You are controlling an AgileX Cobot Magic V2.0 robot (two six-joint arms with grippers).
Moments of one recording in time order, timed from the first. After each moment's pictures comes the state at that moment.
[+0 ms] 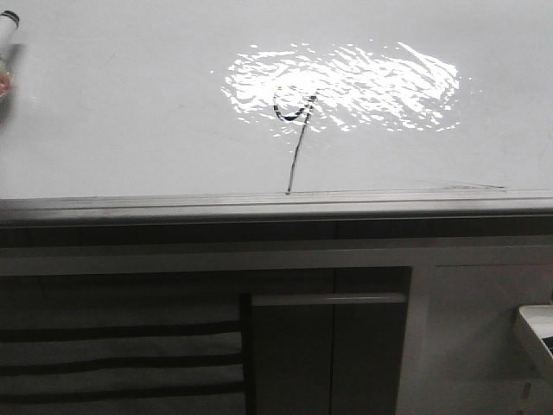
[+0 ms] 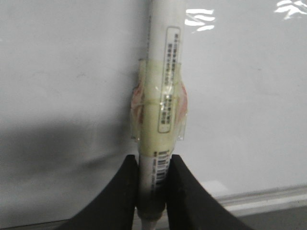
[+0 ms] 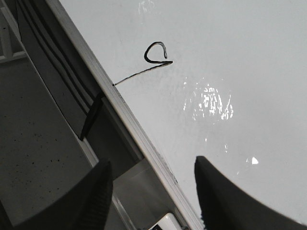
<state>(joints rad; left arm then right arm) -0.30 1.20 -0.74 0.25 0.32 -0.39 0.31 0.81 -1.00 0.26 0.88 -0.87</state>
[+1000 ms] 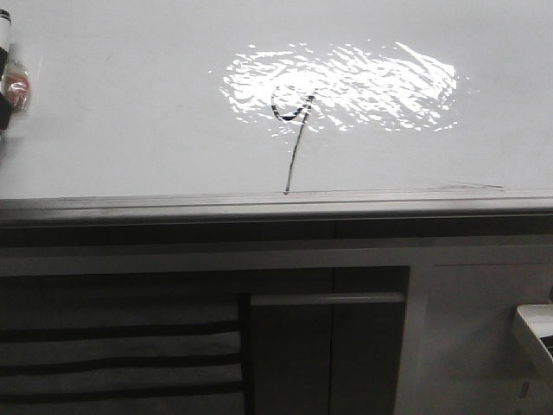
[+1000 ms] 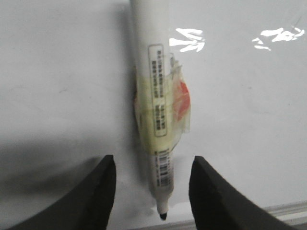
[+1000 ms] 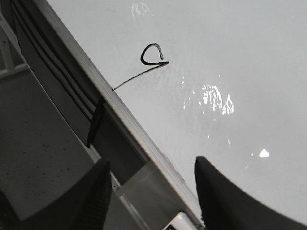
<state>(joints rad) -0.29 1.19 -0.72 0.27 0.24 -0.40 0.31 0.81 -1.00 0.26 0.87 -0.77</state>
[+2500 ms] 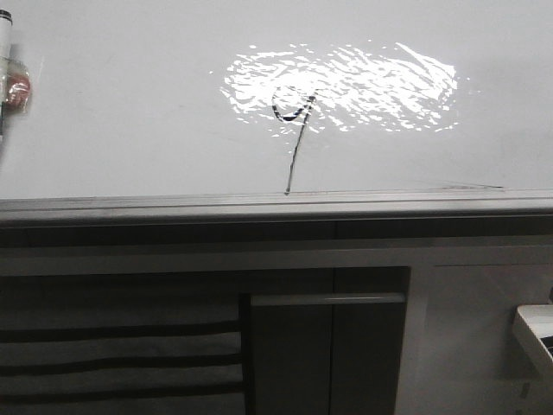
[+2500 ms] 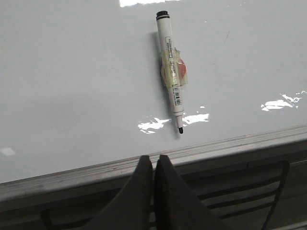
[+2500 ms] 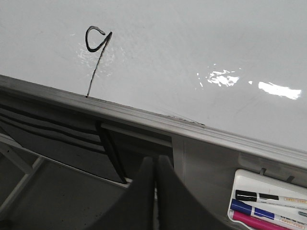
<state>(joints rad) -0.29 0.33 -0.33 0.26 0.36 -0.24 0.30 0.53 -0.55 0.14 0.54 -0.09</state>
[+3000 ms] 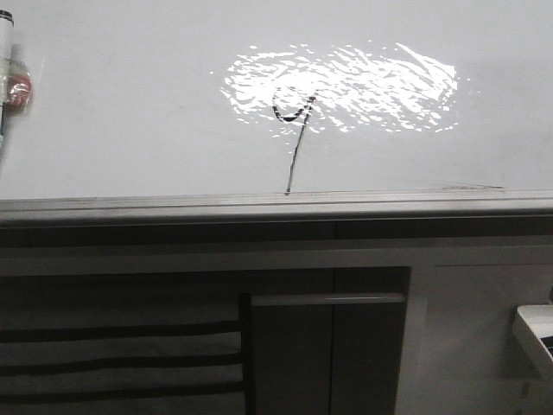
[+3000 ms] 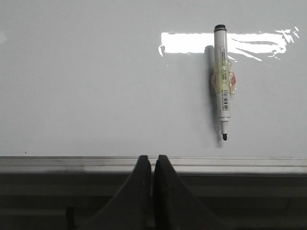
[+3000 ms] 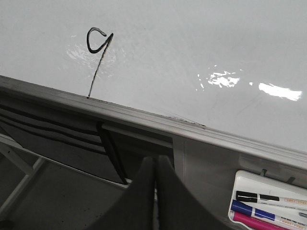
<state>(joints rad) -0.08 -0.01 -0.07 0.21 0.21 -0.26 0.30 0.53 -0.55 0.14 0.53 -0.09</state>
